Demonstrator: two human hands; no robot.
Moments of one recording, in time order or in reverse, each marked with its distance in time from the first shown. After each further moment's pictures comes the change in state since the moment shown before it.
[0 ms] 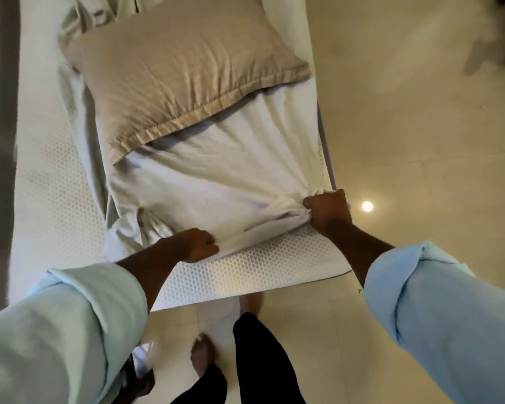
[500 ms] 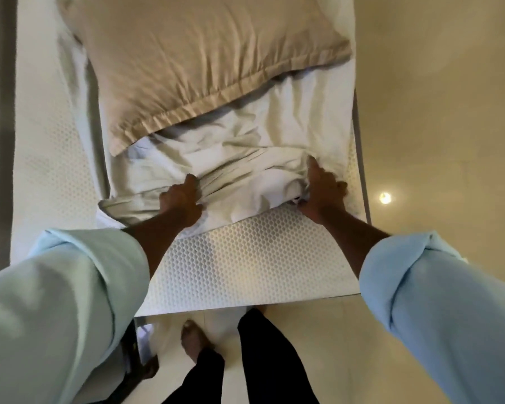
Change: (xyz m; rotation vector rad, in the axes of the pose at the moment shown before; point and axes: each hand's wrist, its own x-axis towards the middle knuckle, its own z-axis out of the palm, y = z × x) left_hand 0.078 -0.063 -0.041 -0.111 0.567 -0.312; right_hand 0.094 -0.042 0.032 0.403 -0.101 0.171
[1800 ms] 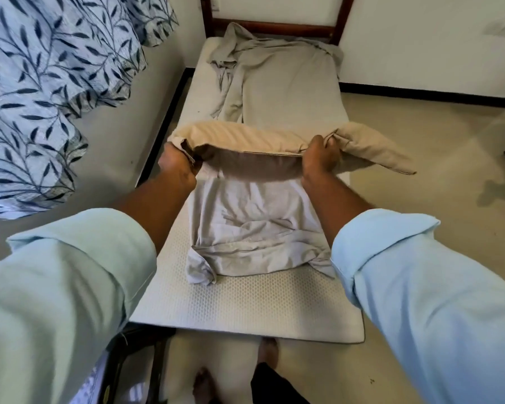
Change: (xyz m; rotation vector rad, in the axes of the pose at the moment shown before) left_hand -0.184 -0.037 -0.415 -1.929 0.462 -0.323; right_hand -0.126 -0.287 -0.371 1.353 0.679 0.174
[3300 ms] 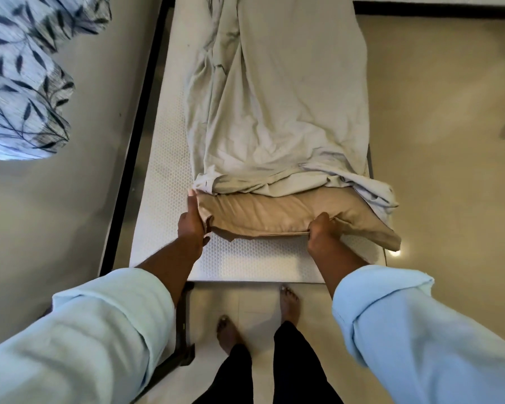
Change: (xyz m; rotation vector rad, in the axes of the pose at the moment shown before) left_hand -0.031 -0.192 -0.186 0.498 0.034 -0.358; right_hand -0.096 0.342 -0.104 -0.280 0.050 0.692
